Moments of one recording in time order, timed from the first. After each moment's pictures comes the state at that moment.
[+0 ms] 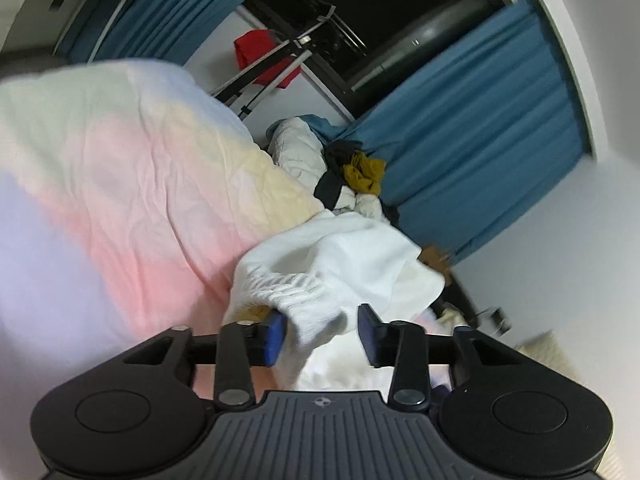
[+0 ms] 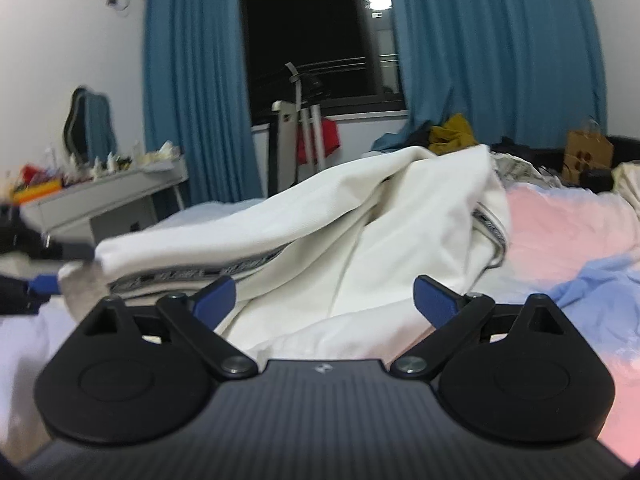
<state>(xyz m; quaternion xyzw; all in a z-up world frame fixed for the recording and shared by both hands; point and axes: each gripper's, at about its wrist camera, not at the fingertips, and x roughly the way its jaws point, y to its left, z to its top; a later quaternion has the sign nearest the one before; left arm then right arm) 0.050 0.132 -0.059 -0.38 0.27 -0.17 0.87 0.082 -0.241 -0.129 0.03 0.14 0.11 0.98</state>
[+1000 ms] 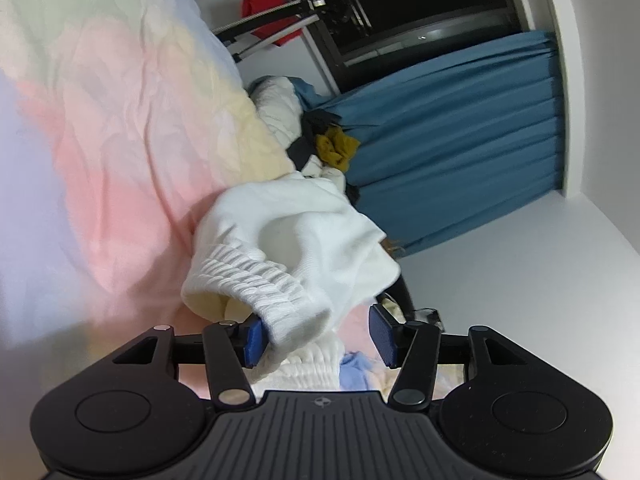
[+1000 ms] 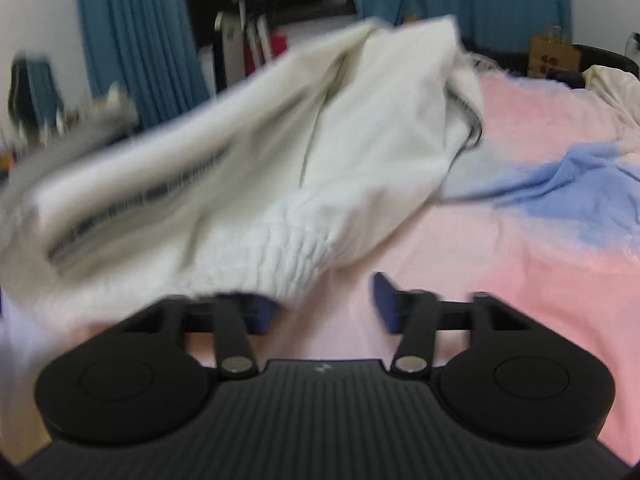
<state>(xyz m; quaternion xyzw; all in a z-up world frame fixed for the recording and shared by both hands) 0.064 0.125 -0.095 -0.47 0.29 -0.24 0.80 0.114 -0.246 -0.173 0.10 0.26 0.05 0.96</state>
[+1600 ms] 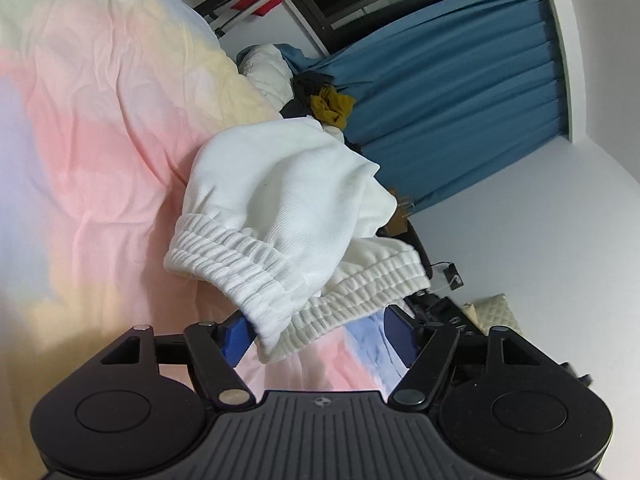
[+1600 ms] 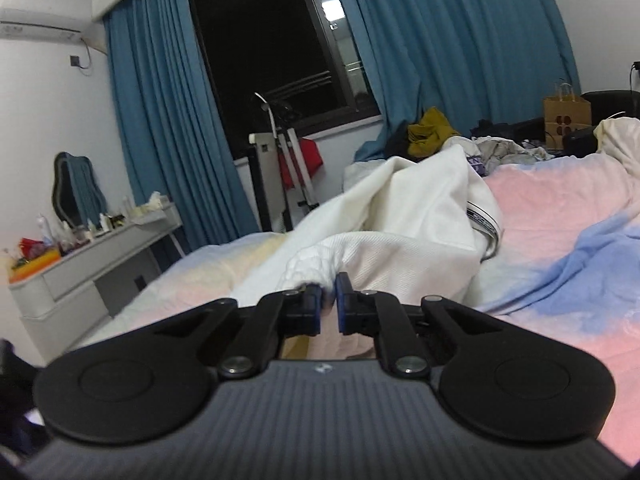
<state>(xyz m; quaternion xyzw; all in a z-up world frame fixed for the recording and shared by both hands) 0.038 0.050 -0.097 -0.40 0.33 -0.24 0.82 0.084 -0.270 -0.118 0.15 0.12 0.09 0.98</state>
